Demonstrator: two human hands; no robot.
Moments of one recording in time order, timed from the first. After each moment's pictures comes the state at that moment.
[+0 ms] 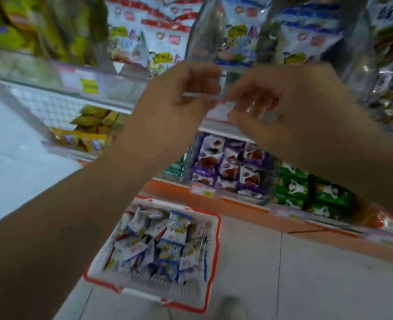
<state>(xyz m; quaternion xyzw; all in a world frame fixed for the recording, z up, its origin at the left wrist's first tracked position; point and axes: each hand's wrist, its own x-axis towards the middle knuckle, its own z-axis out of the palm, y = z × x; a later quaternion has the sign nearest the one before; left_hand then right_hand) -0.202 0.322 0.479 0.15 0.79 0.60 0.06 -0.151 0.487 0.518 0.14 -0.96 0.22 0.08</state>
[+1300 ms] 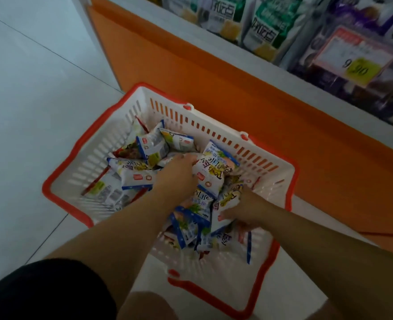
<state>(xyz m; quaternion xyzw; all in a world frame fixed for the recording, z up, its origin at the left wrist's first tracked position) -0.082 0.192 -0.071 -0.04 0.93 0.26 0.24 -0.056 0.378 -0.040 -0.17 -0.81 0.28 -0.48</state>
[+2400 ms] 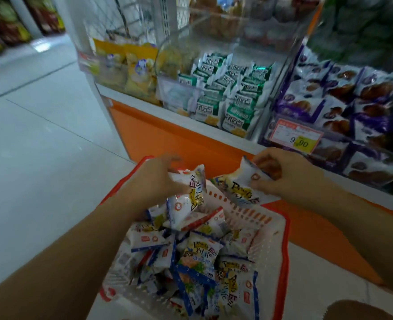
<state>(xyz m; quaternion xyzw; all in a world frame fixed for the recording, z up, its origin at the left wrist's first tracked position) -0.128 0.141 0.077 -0.01 0.92 0.35 0.15 -0.123 0.418 0.113 0.10 -0.93 0.34 -0.13</state>
